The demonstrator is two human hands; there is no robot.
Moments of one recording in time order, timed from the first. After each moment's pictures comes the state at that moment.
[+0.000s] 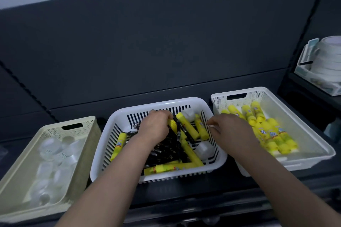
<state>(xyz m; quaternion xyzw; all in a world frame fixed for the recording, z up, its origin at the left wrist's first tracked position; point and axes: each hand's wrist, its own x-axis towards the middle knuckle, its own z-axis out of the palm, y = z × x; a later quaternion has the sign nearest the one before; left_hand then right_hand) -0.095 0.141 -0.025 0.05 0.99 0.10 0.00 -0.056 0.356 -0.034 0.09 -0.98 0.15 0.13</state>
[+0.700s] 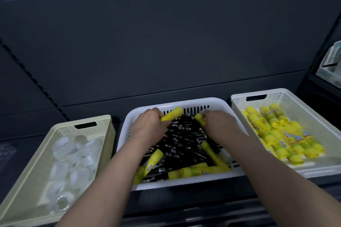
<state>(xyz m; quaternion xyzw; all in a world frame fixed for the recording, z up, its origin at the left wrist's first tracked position) -0.085 0.067 -0.012 -0.02 0.98 0.19 -0.04 -0.117 0.272 -0.052 0.07 -1.00 0.07 0.03</state>
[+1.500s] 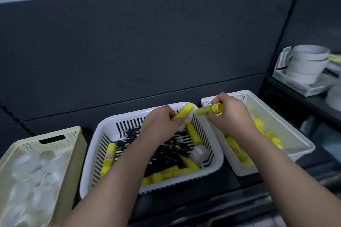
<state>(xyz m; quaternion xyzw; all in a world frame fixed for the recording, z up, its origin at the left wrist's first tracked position) -0.093 0.162 -0.001 0.06 0.96 0.26 -0.04 -0.079 0.363 -0.006 -0.01 -0.93 0.30 0.21</state>
